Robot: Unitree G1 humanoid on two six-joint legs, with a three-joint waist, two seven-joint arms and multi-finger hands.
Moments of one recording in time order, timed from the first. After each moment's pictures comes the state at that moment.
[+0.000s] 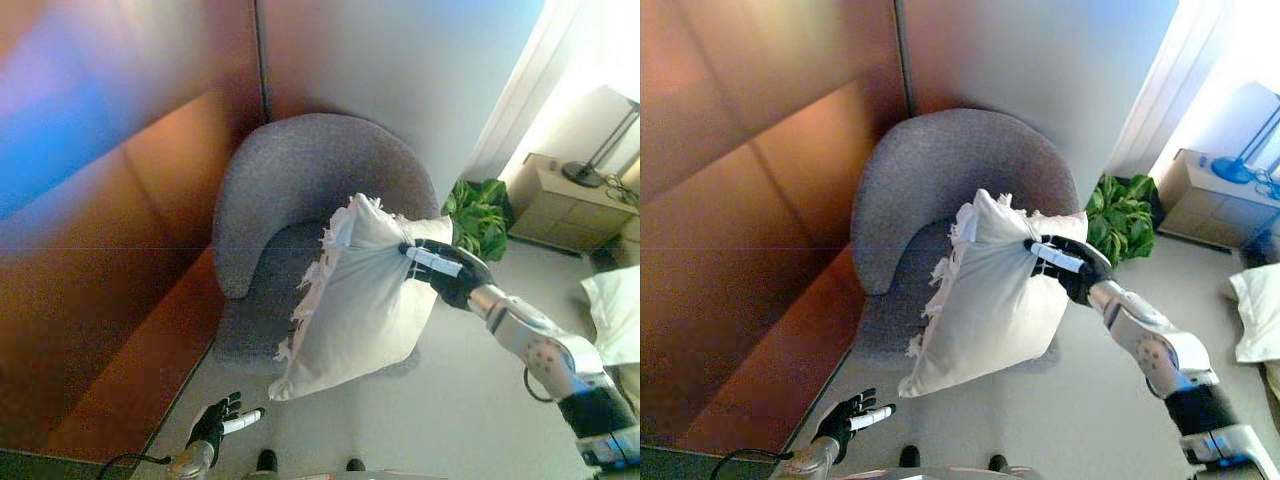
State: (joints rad) left arm 0.00 0.28 -0.21 1.12 -0.27 -0.21 -0.01; right arm -0.28 -0.70 0.19 0.08 0.93 0.39 0.01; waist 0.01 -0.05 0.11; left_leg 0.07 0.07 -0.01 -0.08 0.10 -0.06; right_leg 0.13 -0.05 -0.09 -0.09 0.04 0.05
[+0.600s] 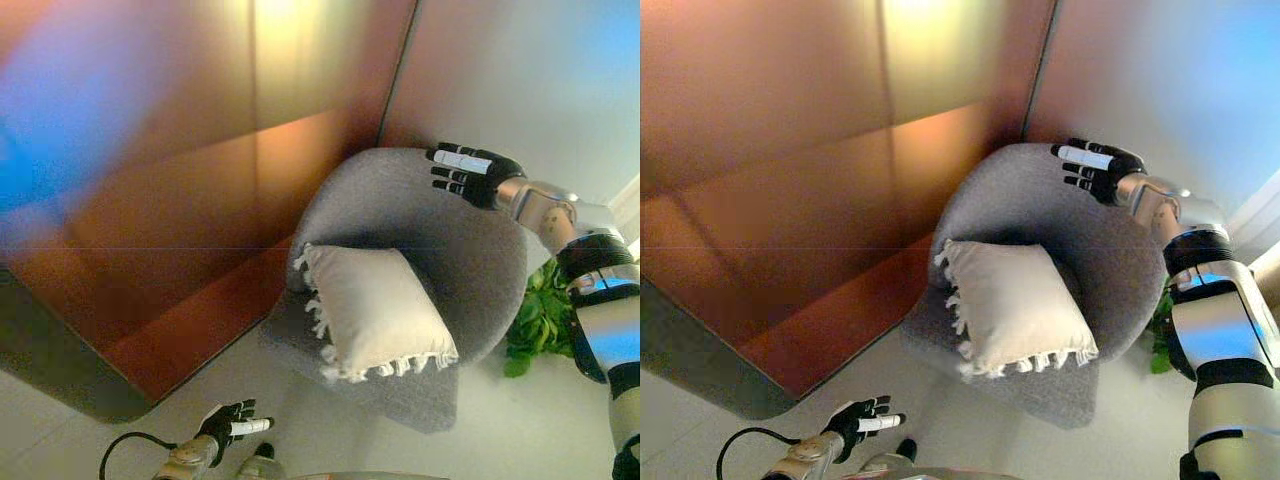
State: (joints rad) left arm -0.07 0.33 -0.35 1.16 -0.27 -0.12 -0.13; right arm -1.06 -0.70 0.37 0.96 0.86 0.38 0.18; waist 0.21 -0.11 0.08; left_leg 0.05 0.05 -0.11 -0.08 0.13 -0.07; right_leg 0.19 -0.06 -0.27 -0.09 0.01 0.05
